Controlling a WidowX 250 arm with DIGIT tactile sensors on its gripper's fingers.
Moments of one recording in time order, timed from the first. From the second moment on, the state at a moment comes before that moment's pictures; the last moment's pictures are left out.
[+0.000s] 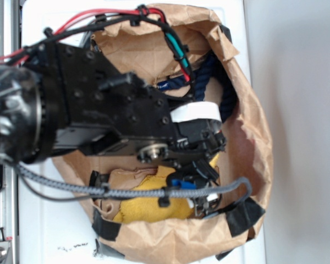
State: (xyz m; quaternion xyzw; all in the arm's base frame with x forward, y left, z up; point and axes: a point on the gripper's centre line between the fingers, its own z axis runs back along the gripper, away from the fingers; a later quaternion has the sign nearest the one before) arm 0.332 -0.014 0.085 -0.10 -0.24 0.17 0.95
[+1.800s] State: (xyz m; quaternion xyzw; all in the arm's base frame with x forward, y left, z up) arm 0.327 -0.005 0.108 -0.10 -0.20 0.17 0.96
